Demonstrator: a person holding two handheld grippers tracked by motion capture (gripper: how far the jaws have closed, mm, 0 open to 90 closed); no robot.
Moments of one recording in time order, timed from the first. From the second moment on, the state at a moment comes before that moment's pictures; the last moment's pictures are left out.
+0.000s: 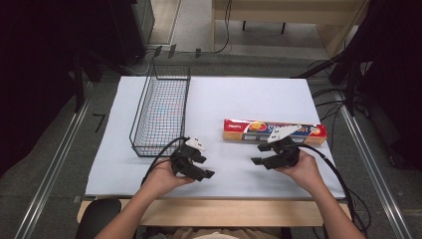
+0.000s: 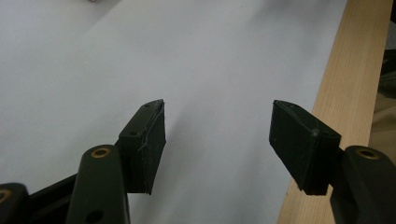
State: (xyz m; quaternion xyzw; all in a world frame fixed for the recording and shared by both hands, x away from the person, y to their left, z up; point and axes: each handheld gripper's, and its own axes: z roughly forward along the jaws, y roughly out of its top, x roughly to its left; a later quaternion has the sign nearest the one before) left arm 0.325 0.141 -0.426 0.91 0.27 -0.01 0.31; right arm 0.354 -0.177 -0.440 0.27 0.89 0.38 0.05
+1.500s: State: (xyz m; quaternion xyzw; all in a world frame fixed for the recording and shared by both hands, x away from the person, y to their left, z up) left arm 0.325 0.152 -0.421 0.91 0.28 -0.01 0.31; right arm 0.357 -0.189 -0.431 0.24 0.90 0.36 0.06
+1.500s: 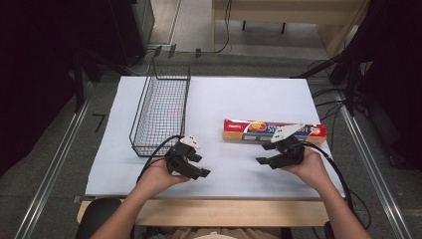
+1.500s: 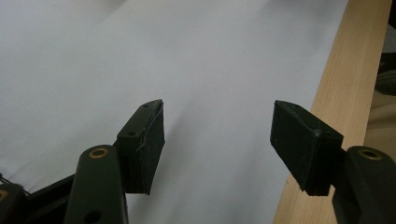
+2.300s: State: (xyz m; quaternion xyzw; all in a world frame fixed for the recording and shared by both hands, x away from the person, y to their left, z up) left arm 0.328 0.149 -0.417 0.91 0.27 -0.01 0.31; right arm 0.403 -0.247 -0.397 0.25 0.90 0.34 0.09
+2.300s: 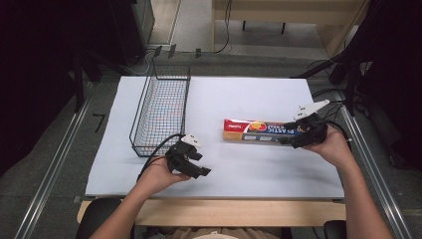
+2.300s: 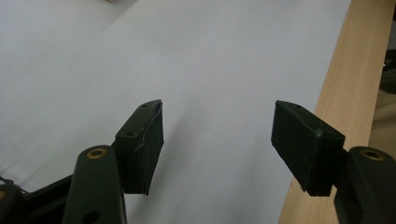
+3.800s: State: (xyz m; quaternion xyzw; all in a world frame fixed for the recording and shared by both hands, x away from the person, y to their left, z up) left arm 0.331 0.144 -0.420 0.91 0.27 -0.02 0.31; right arm 0.461 -0.253 -0.456 0.17 0.95 0.23 0.09
